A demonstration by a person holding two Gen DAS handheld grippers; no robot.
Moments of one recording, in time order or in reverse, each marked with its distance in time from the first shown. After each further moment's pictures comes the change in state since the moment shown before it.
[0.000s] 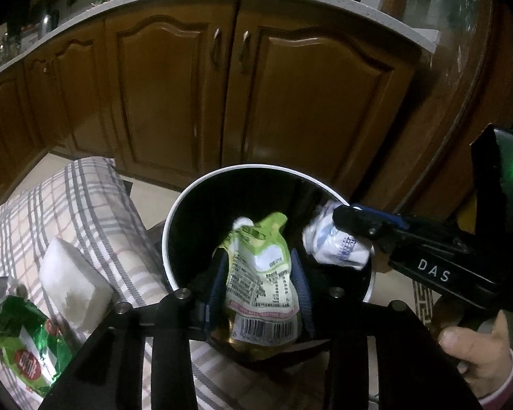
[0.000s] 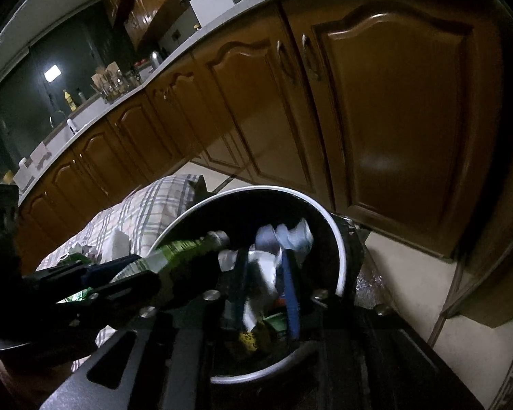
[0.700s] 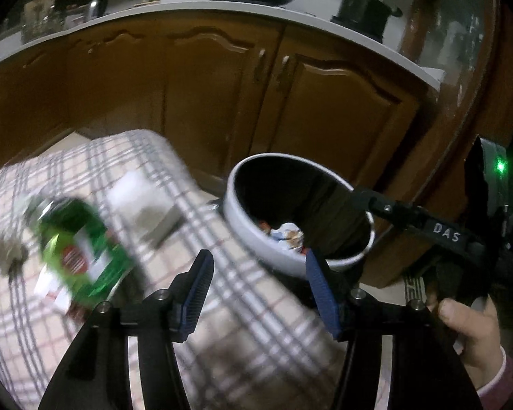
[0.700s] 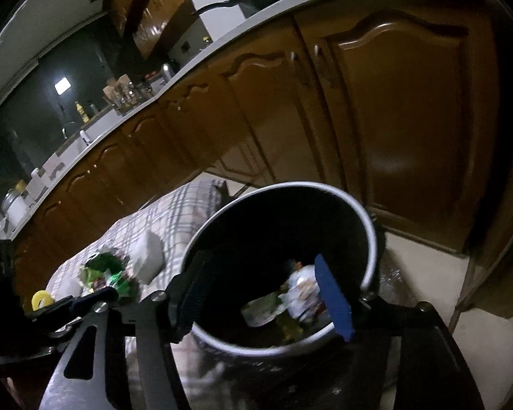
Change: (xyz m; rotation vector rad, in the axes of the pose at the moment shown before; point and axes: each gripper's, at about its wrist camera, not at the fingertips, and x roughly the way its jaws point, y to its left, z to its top) left arm -0.097 0.037 -0.082 -0.151 -0.099 0.026; right arm -0.026 0.029 -0.022 0.025 -0.047 0.059
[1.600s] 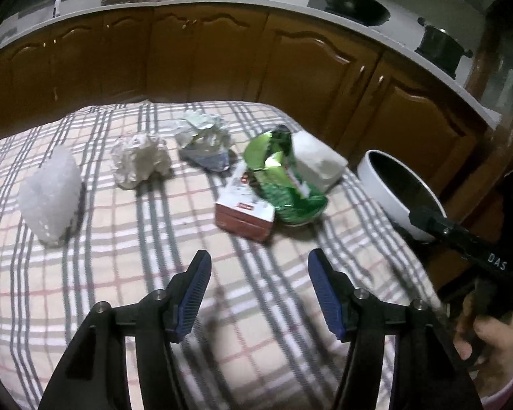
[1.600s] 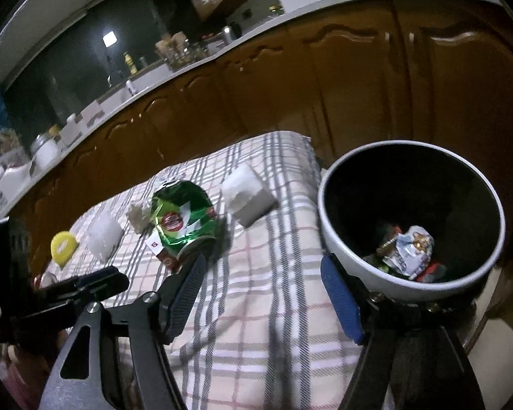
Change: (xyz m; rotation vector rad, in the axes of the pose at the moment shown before) left arm -0.086 0.106 -0.060 -0.191 -0.009 0.189; right arm 0.023 0.119 -0.058 -0.191 0.096 0.117
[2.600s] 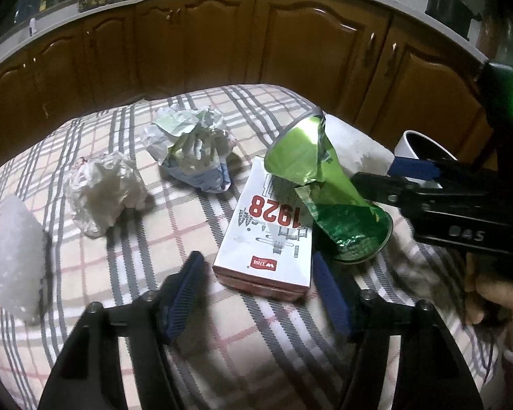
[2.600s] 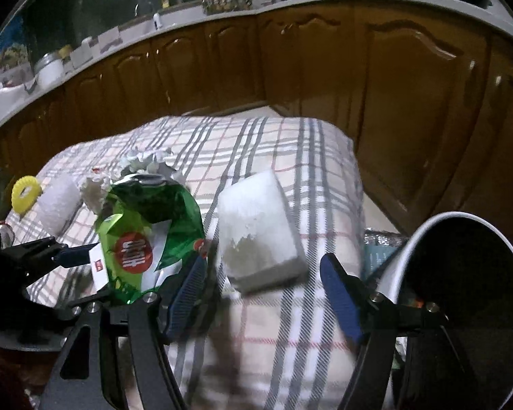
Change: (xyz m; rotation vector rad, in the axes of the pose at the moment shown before) left arm 0.100 -0.002 0.043 0.116 0.086 0.049; right arm 0.113 0.027 0.047 -0.282 0.169 -0.039
